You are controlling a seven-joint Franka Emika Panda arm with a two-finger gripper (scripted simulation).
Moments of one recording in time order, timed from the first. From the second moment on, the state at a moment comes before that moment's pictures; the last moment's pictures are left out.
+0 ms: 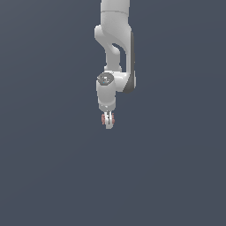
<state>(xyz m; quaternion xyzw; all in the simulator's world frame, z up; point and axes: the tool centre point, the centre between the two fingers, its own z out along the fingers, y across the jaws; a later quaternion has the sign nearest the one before) -0.106 -0.031 0.039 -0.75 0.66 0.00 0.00</state>
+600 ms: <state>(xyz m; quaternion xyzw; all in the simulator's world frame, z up) -0.106 -0.031 0.041 -0.75 0.66 0.00 0.00</state>
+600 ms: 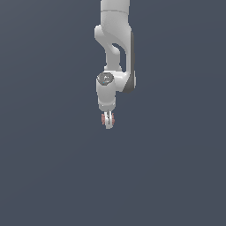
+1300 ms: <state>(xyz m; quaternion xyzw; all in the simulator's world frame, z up) -0.116 -0.048 0.102 -0.75 0.66 0.00 0.00</state>
